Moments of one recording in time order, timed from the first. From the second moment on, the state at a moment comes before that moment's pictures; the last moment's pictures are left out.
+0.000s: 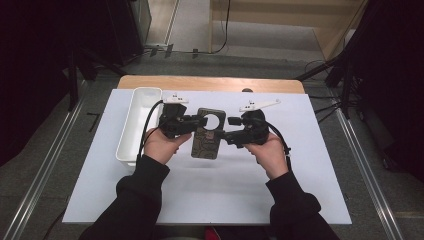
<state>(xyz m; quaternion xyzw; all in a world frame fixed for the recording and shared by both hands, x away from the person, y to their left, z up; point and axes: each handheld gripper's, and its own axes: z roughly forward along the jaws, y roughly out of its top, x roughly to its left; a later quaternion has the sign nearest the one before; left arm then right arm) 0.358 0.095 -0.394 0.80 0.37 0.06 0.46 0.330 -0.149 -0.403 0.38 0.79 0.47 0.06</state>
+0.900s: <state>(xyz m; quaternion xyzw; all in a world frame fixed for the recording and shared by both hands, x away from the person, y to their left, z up) 0.356 0.102 -0.391 0.80 0.36 0.05 0.47 0.314 -0.174 -0.415 0.35 0.80 0.49 0.04</state>
